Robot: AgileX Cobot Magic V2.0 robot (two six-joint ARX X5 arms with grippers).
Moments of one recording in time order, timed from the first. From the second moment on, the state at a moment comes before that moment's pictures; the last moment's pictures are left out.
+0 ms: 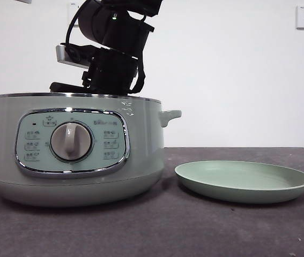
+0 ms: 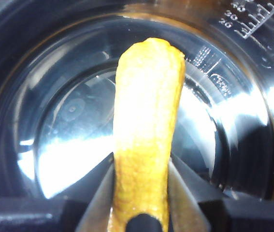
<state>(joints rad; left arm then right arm) -0.46 0.77 1.18 -0.80 -0.49 -0.01 0.83 2.16 1.85 -0.78 -0.05 -0.13</state>
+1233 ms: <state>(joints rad) -0.47 0.98 1.18 -0.62 -0.15 -0.05 0.48 1.72 1.61 -1.22 0.13 0.06</state>
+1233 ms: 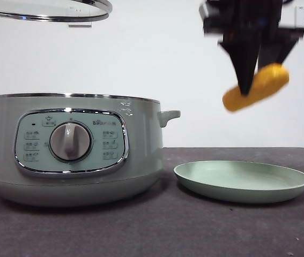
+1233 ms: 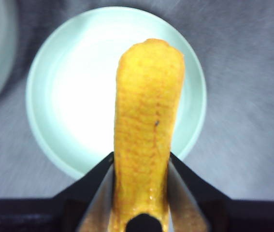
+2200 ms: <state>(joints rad) -0.47 0.98 1.18 -0.62 -0.15 -0.05 0.48 1.76 1.15 -0.65 0.03 0.08</state>
